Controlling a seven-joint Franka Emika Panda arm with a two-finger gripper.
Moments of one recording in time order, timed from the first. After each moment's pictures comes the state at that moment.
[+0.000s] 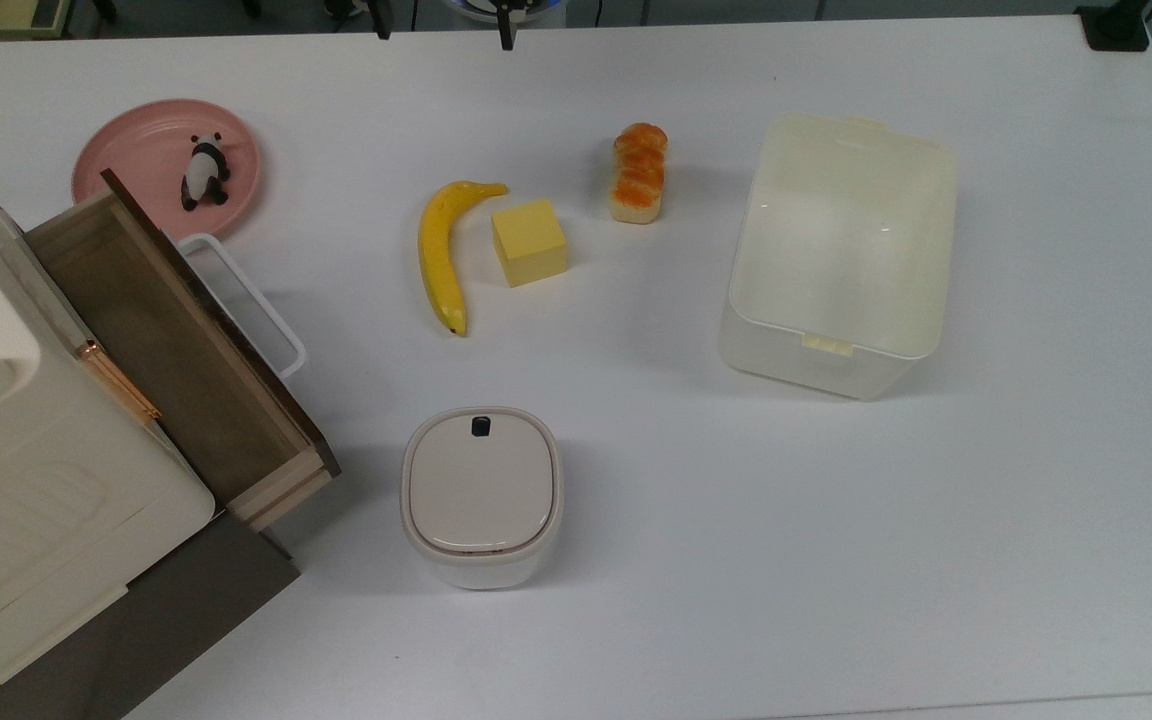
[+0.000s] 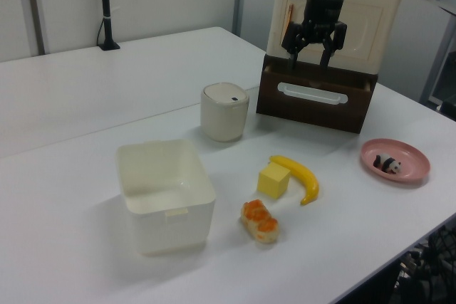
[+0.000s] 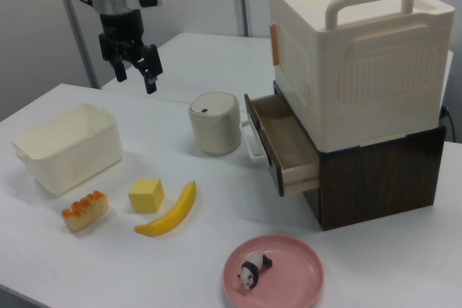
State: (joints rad) arm -0.04 0.03 0.01 -1.53 0.05 1.57 0.13
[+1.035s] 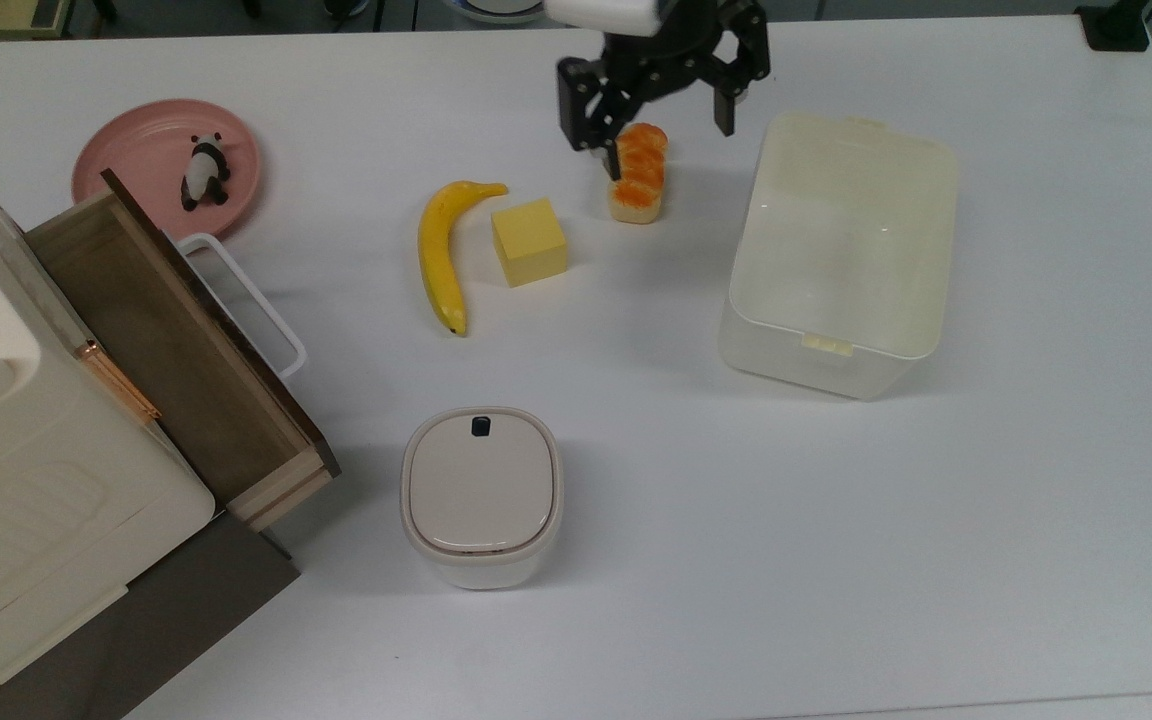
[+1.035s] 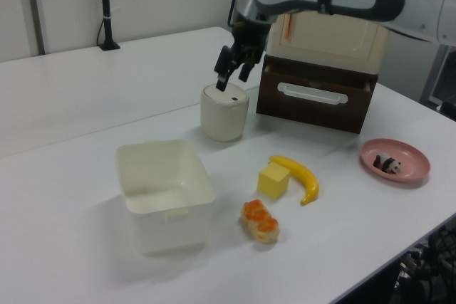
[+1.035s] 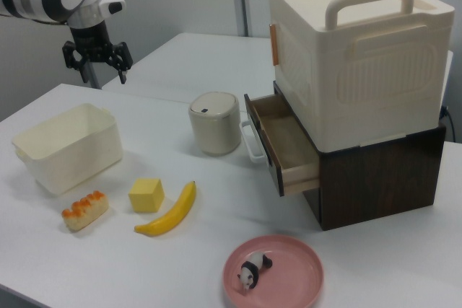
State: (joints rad) arm 0.12 0.16 0.11 -1.54 0.10 1.86 -0.20
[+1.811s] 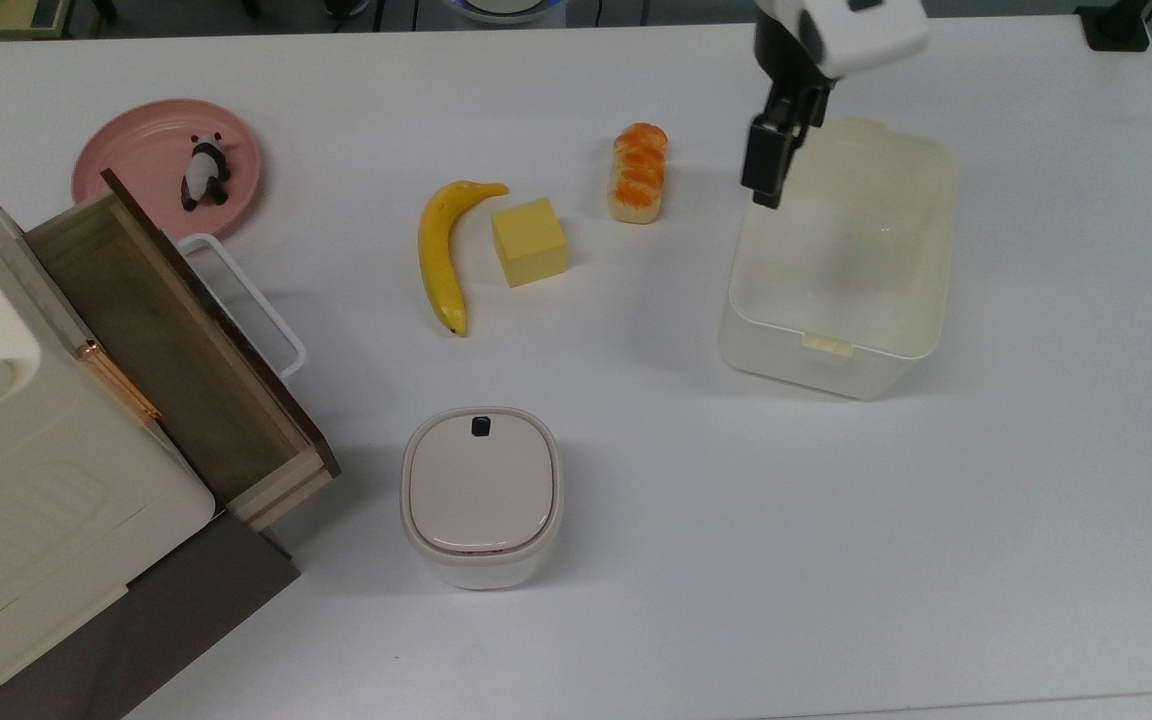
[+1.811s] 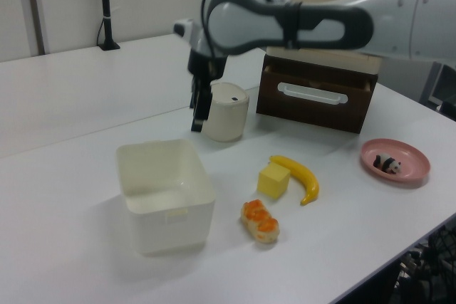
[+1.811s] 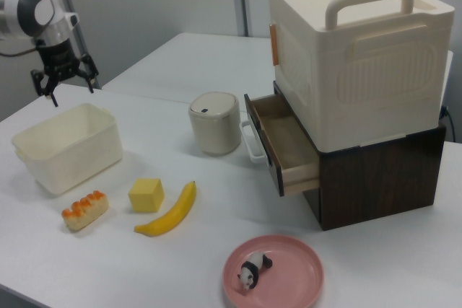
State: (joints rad) arm 0.24 0.25 0.20 -1.54 -0.01 1.89 -0.68
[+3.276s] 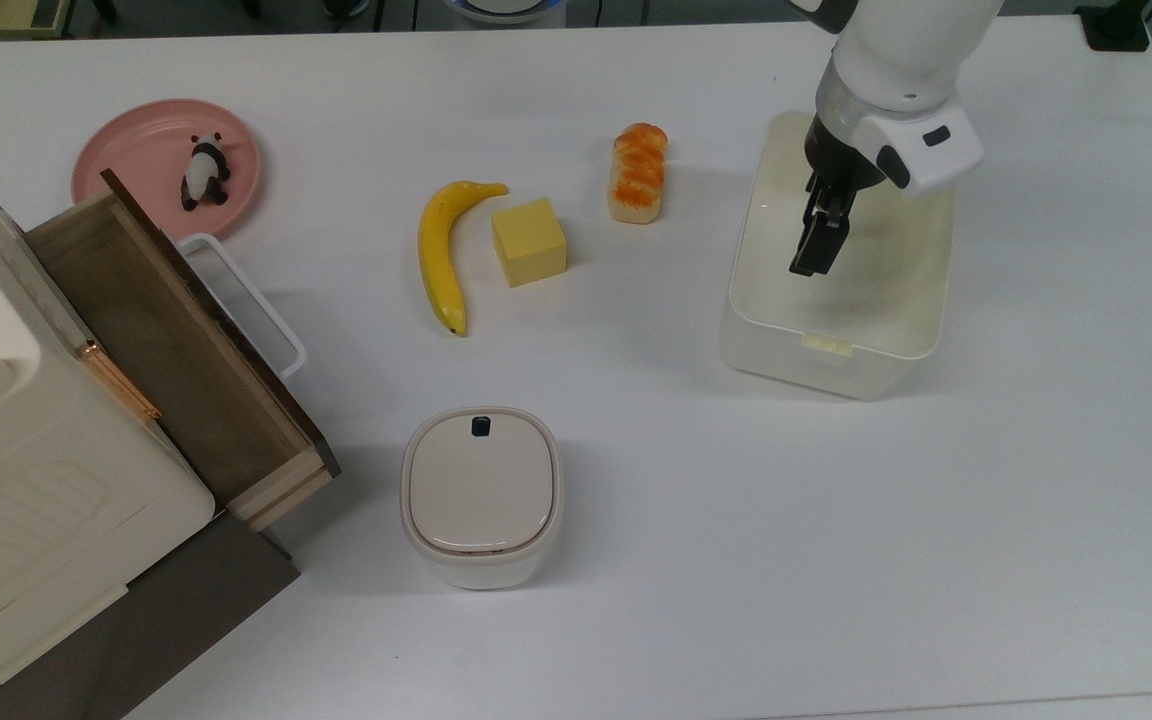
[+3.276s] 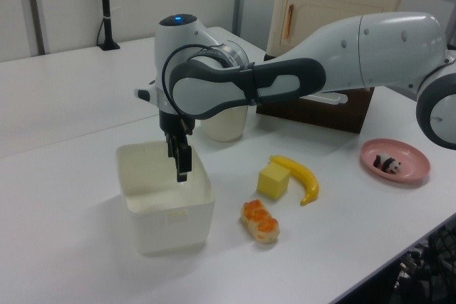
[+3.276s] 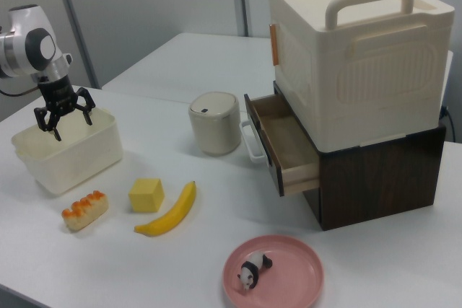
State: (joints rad) arm 0.28 0.42 0.27 -1.54 -0.16 1.94 -0.73
